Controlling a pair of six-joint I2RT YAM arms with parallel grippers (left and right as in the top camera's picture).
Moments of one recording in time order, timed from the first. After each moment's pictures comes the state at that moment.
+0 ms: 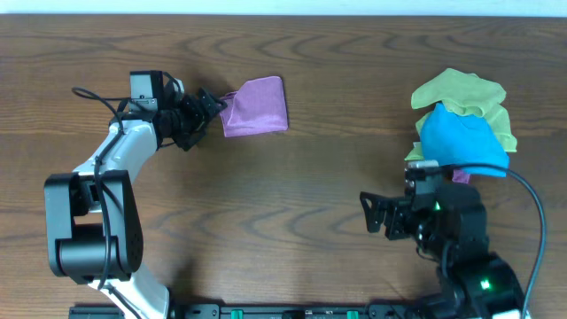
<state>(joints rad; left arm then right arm) 0.04 1.85 1.11 -0.29 0.59 -0.72 0.23 0.63 0.58 -0.68 -0.19 0.29</state>
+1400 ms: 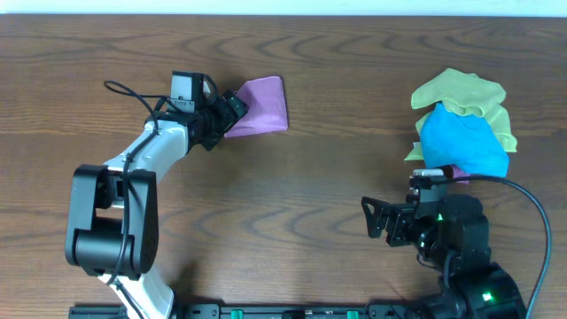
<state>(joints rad) -0.14 1.88 1.11 -0.21 0.39 -0.86 0.23 0.58 0.55 -0.69 -0.19 0.33</state>
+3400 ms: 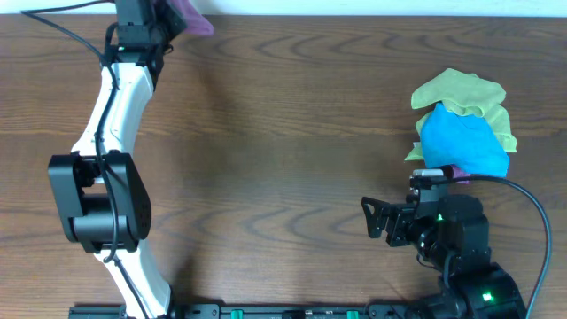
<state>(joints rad) 0.02 2.03 1.69 -0.18 0.06 -0.67 0.23 0.58 0.55 -0.69 -0.19 0.33</state>
